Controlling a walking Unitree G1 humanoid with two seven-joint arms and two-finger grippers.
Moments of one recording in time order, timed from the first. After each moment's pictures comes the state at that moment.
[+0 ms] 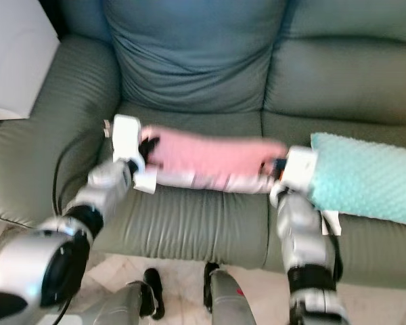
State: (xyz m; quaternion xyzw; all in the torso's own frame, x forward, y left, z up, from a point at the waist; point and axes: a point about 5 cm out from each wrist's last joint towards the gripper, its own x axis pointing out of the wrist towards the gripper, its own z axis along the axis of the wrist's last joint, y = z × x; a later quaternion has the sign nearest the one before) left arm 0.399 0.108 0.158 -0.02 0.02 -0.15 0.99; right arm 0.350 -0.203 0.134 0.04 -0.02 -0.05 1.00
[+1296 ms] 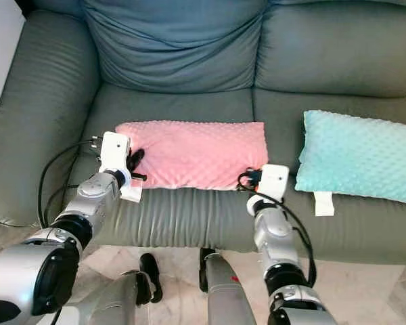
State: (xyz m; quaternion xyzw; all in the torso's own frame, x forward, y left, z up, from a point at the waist) left arm 0.382 0.138 0.112 0.03 0.09 -0.11 0.99; right arm 0.340 -0.164 0.076 0.06 0.03 0.02 1.00
